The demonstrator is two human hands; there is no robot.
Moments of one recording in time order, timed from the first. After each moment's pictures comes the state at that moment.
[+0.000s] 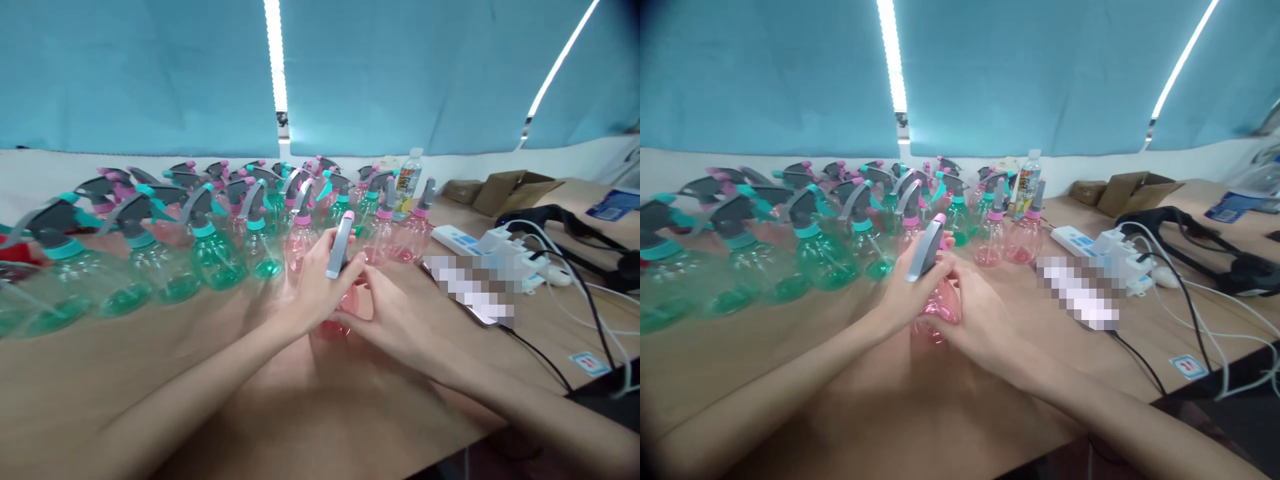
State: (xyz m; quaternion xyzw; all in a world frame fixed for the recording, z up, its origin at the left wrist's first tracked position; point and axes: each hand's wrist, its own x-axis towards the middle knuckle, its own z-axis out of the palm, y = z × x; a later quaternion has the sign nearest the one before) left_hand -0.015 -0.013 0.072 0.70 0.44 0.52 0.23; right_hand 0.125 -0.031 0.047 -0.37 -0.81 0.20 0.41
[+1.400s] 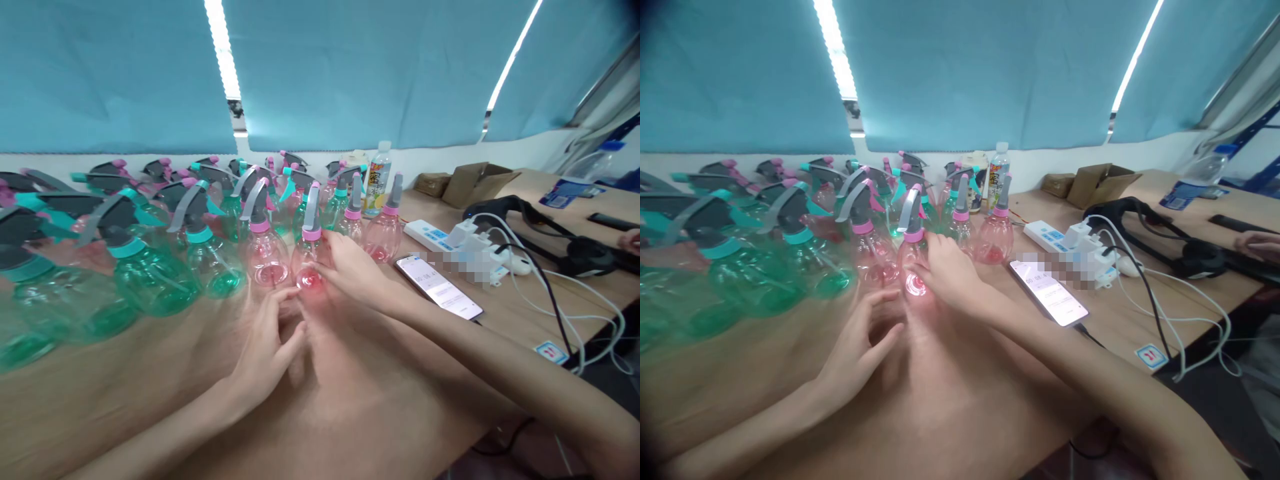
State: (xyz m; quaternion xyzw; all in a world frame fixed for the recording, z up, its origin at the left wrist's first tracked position) left_hand -0.047 -0.037 0.008 0.72 0.51 0.39 0.26; right_hand 0.132 0.057 0.055 -0.45 -0.83 0.09 0.30
